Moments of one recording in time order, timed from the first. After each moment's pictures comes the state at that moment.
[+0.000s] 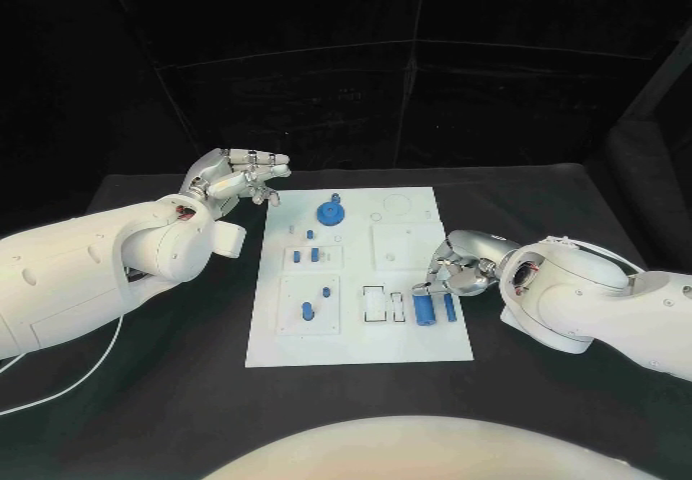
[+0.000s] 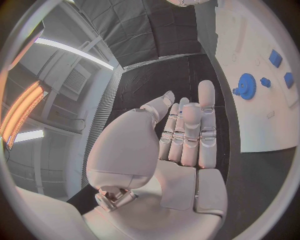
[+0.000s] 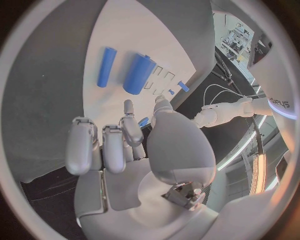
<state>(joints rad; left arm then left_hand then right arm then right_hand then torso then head) 1.23 -0.81 -0.10 1.41 -0.06 -0.27 0.37 1.33 -0.07 0.38 -0.06 0.05 1.01 0.18 0.13 0.07 1.10 0.11 0.23 0.10 1.22 0.02 1.12 0.66 0.17 1.22 0.12 0.54 0.77 1.06 -1.11 -0.04 1.91 -1.40 -0.25 -0.50 1.18 -0.08 -0.15 0.29 0.24 0.99 0.09 0.35 0.22 1.36 0.01 1.24 1.18 1.47 -0.06 1.45 1.31 0.08 1.45 0.04 1.40 1.24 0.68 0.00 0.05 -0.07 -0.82</state>
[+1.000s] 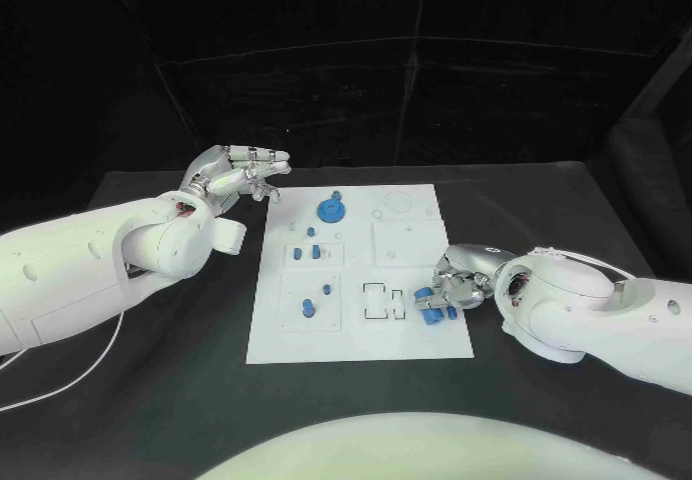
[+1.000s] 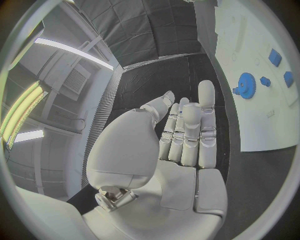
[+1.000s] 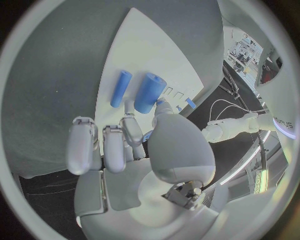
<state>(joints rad) 1.23 -0.81 -0.10 1.41 -0.06 -0.27 0.37 1.33 -0.07 0.38 -0.06 0.05 1.01 0.18 0.13 0.07 1.10 0.11 0.23 0.10 1.22 0.02 1.12 0.66 0.17 1.22 0.12 0.54 0.77 1.02 -1.08 -0.05 1.90 -1.50 -0.18 -0.58 1.16 -0.08 -0.16 0.29 0.26 0.99 0.08 0.39 0.26 1.36 0.01 1.24 1.20 1.46 -0.06 1.45 1.31 0.09 1.45 0.04 1.40 1.25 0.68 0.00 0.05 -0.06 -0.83</state>
